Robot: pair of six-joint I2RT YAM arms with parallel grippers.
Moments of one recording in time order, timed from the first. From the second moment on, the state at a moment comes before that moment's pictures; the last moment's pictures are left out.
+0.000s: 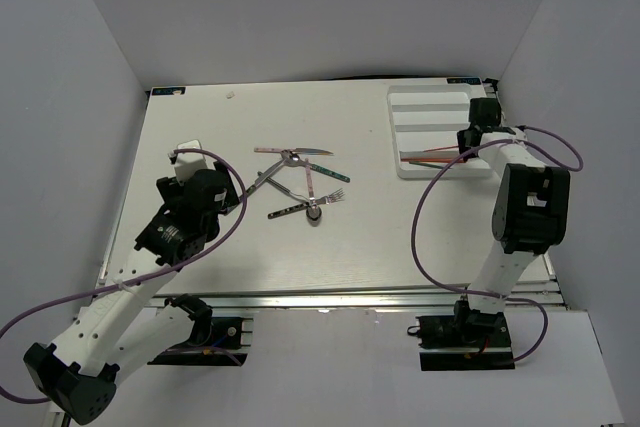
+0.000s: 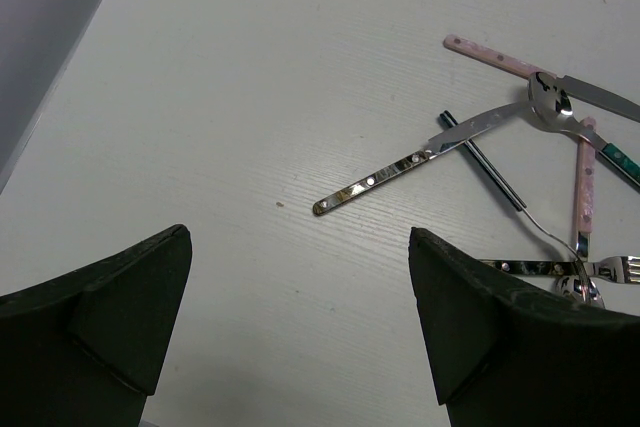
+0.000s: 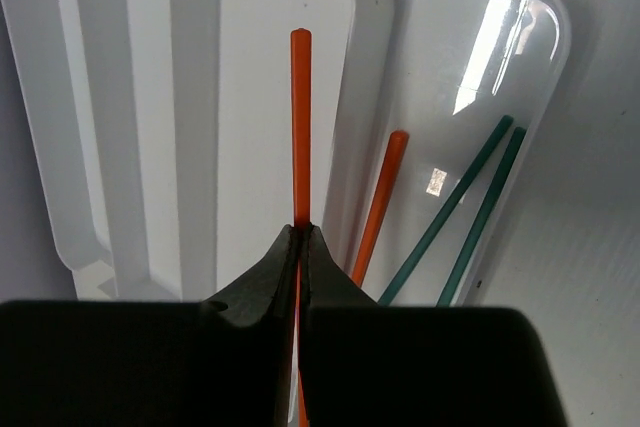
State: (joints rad) left arm -0.55 0.83 0.86 -0.65 -0.77 -0.49; right arm -0.06 1.84 1.30 -0.36 0.33 1.32
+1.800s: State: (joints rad) left arm -0.55 0.82 0.86 -0.66 -0.84 -0.51; right arm 0.72 2.30 1.91 -0.60 -0.04 -0.19
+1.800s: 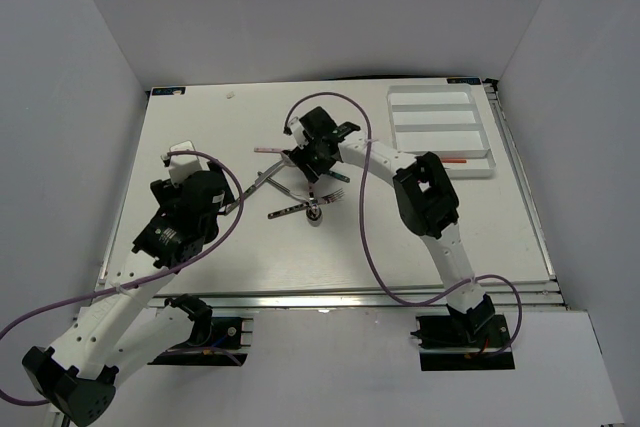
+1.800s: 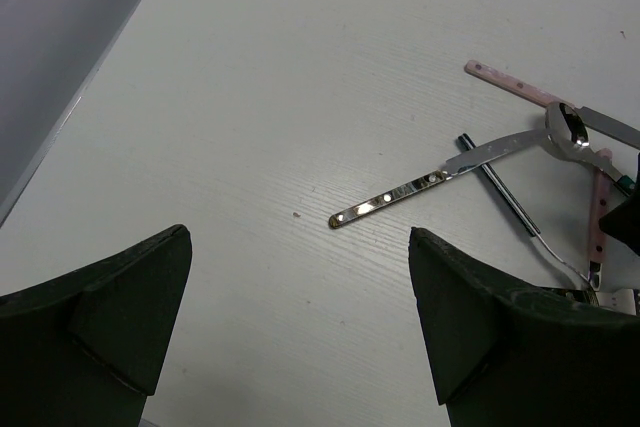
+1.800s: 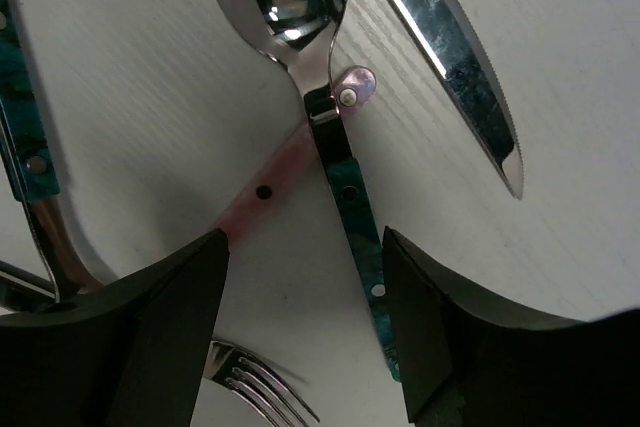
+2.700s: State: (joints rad) left arm -0.55 0.82 0.86 -0.66 -0.83 -0.51; right arm 0.66 2.24 1.87 -0.64 -0.10 -0.26
